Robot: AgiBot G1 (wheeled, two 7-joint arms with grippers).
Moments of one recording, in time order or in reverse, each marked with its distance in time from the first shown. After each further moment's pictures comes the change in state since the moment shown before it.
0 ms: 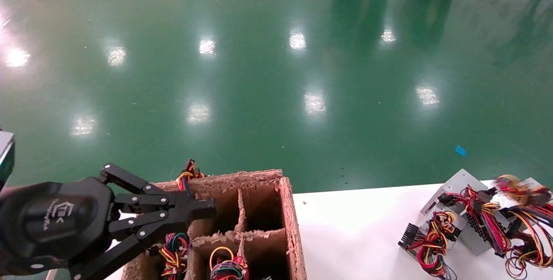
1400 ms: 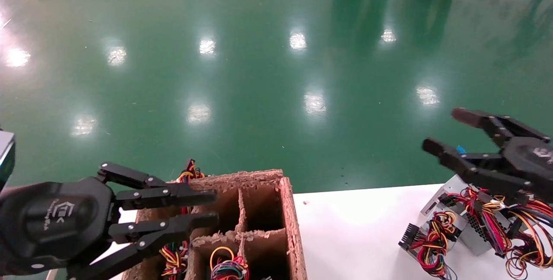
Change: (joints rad) left arm 0.000 0.000 0.001 0.000 -0.001 0.000 0.000; right arm 0.358 -0.166 -0.259 0.295 -0.040 -0.312 0.008
